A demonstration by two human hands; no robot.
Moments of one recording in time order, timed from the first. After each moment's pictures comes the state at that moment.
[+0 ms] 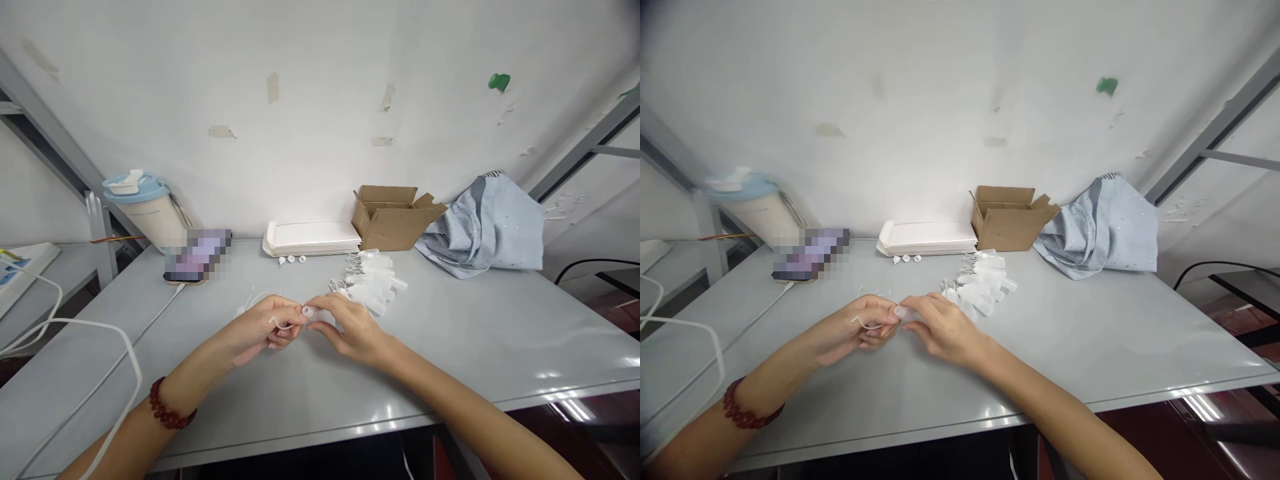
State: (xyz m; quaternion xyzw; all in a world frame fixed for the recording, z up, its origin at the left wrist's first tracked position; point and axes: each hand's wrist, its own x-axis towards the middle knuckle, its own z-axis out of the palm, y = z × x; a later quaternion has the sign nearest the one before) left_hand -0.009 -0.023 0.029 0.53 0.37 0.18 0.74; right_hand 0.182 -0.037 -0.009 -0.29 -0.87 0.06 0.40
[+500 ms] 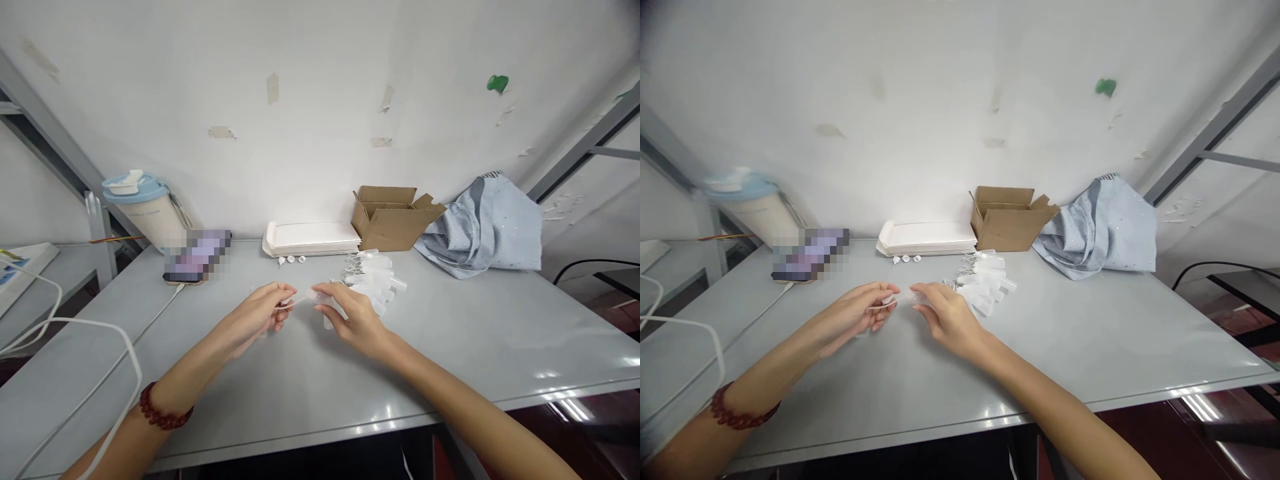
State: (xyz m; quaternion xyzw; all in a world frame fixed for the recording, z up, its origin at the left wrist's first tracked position) left_hand -0.011 -0.019 0.020 0.51 0.50 0.28 0.64; right_hand 0.187 -0.029 -0.011 -0.34 -0.84 0.07 0.42
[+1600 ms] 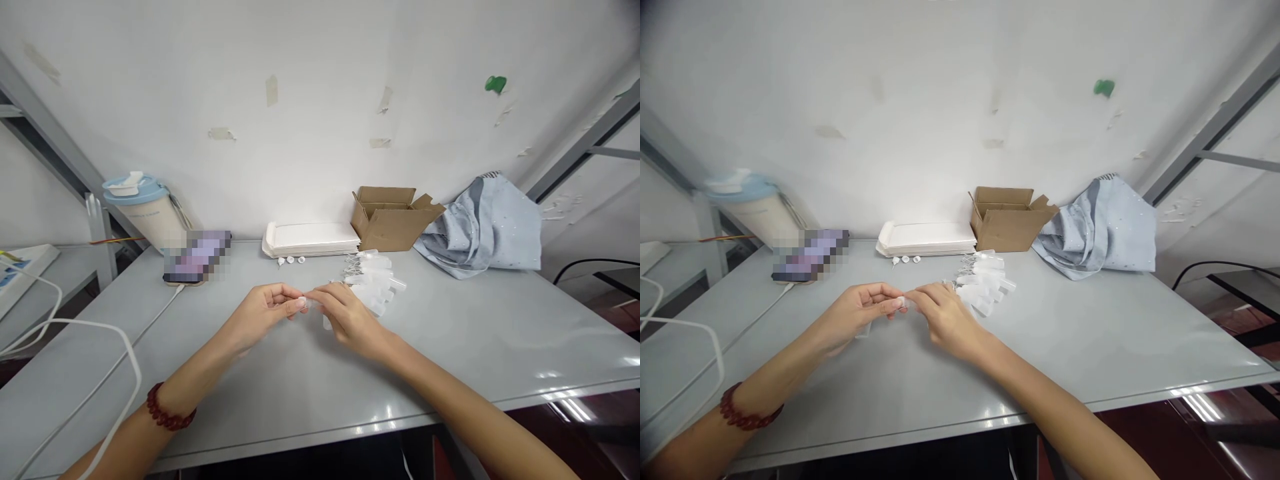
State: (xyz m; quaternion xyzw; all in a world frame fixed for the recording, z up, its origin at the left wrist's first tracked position) left_hand -0.009 -0.018 0.022 0.62 0.47 0.30 0.55; right_hand 0.187 -0.029 -0.008 -0.33 -0.88 0.04 0.33
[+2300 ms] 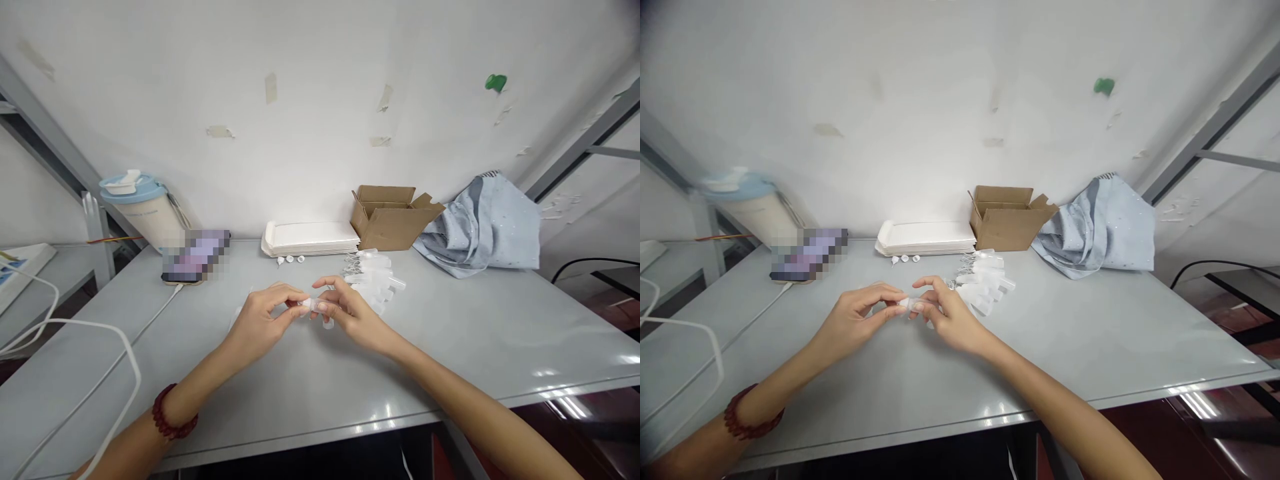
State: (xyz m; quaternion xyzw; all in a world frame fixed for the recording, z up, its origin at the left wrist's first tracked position) left_hand -0.005 -0.024 0.012 0.77 0.40 0.38 0.34; right_hand 0.189 -0.032 0.003 -0.38 -0.72 0.46 0.36
